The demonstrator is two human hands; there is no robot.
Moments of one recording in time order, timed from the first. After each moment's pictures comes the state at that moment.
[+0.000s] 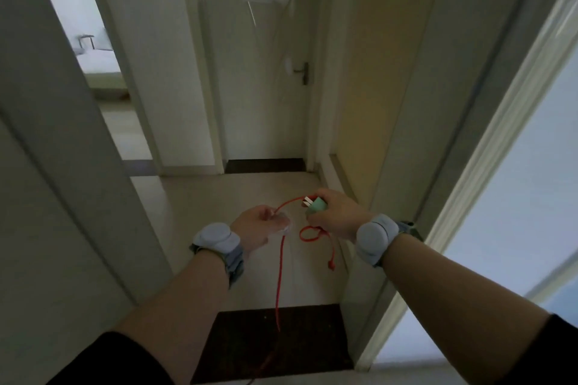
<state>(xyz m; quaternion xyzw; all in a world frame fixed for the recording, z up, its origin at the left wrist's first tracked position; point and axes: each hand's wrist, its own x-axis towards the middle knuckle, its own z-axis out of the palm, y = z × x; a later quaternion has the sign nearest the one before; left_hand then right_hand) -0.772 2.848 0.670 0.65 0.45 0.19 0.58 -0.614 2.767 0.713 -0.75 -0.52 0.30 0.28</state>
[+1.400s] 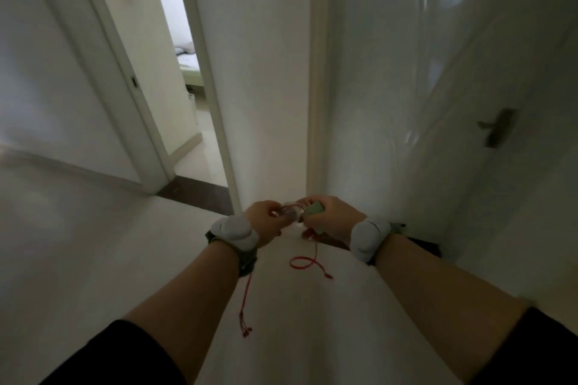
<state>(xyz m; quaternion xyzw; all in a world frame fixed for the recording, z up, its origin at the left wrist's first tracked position) -0.694 3.751 0.682 0.66 0.64 0.19 0.35 -0.535 3.739 0.694 -0.57 -0.57 0.53 0.28</state>
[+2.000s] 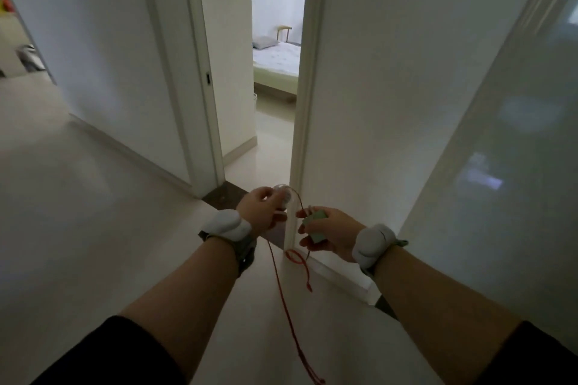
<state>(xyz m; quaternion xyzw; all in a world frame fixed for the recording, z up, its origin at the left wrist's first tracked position) -0.967 4.061 0.686 0.45 0.63 0.43 0.46 -0.805 4.071 0.680 -0.51 -0.51 0.64 0.26</state>
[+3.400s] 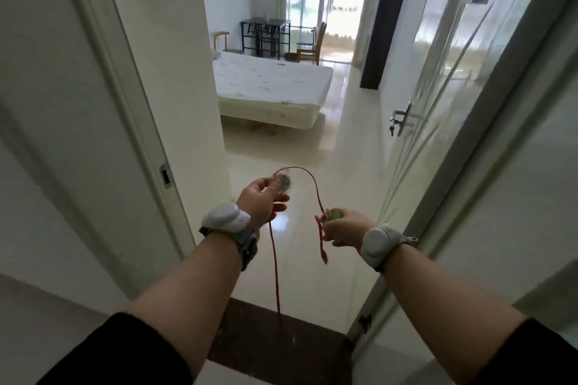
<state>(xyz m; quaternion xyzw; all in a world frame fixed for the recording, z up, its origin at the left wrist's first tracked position) -1.289 4.885 0.700 0.46 0.54 0.42 0.57 -1.106 4.860 0.666 -0.68 -0.45 0.51 0.28</state>
